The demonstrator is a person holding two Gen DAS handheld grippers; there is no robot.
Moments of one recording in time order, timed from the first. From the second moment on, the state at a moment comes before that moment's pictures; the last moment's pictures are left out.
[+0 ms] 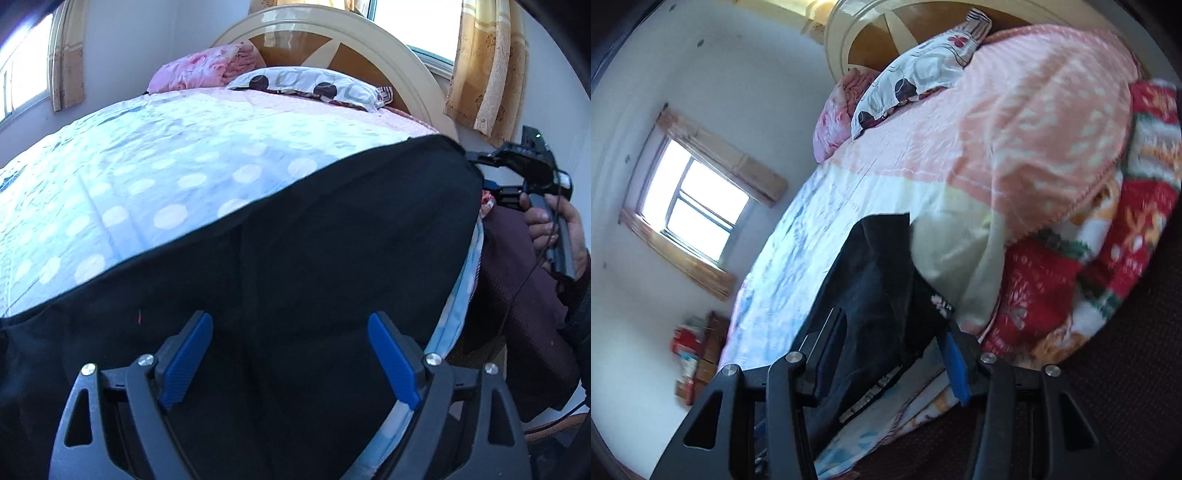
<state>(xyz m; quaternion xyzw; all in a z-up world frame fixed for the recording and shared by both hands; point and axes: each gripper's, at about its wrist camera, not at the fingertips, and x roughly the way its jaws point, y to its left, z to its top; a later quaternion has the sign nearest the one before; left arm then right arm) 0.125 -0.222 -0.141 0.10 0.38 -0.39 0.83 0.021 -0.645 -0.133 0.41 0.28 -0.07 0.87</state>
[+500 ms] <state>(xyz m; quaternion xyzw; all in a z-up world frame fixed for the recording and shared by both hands) 0.143 -0.230 -0.148 0.10 0.39 -0.37 0.84 0.011 -0.655 -0.155 0.47 0.28 -0.02 0.84</state>
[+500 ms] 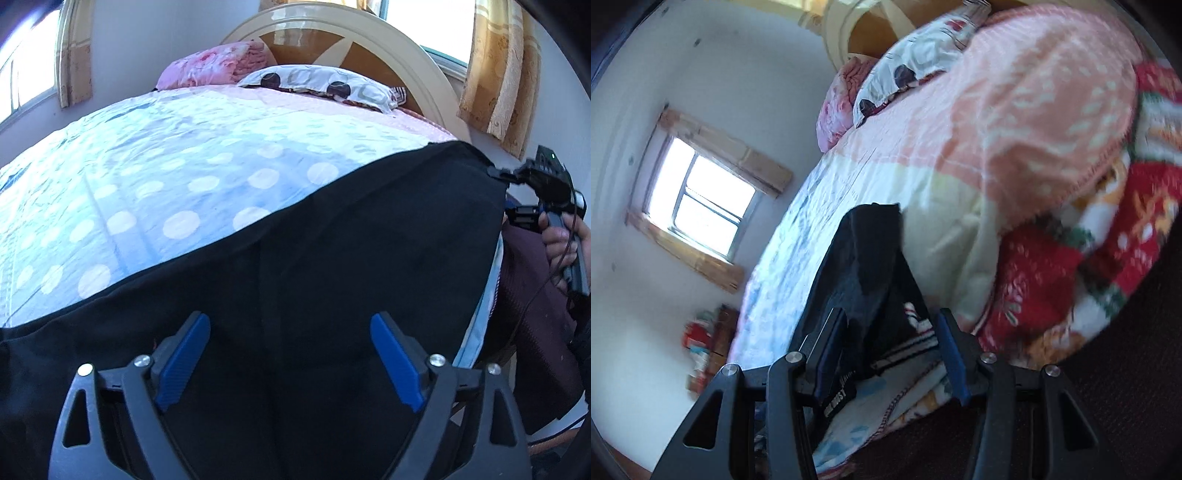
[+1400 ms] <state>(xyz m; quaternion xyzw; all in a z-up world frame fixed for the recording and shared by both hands) 0.156 -0.191 -0.133 0.02 0.40 -0.32 0.86 0.002 -0.519 -0.060 0.22 0.23 0.01 0.95</state>
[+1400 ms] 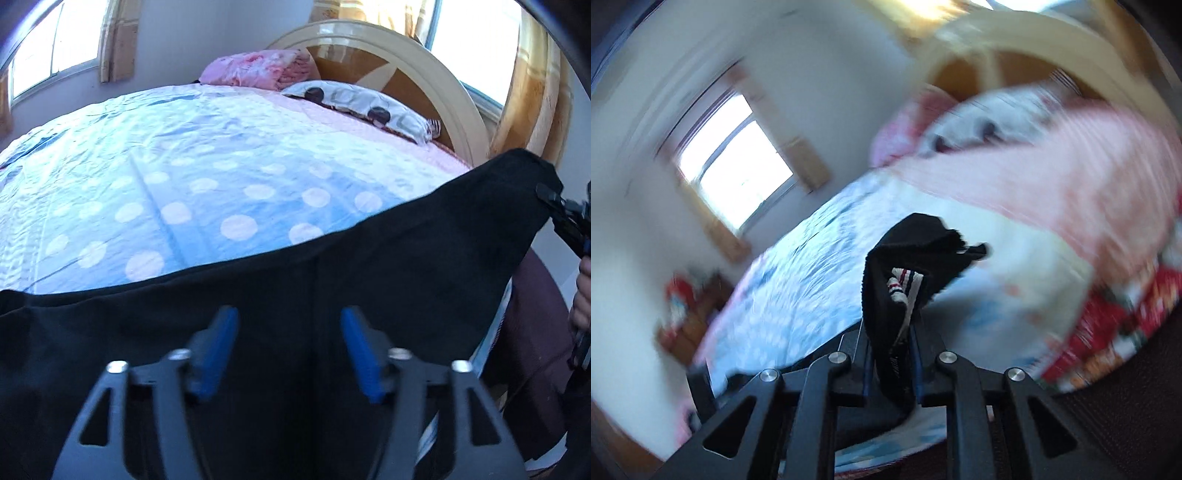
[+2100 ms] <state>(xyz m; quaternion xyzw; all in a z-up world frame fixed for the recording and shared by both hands) 0.155 -0.208 -0.151 -0.16 0.46 -0.45 0.74 0.051 -0.311 -0.160 -0.12 0.37 0.11 0.92</state>
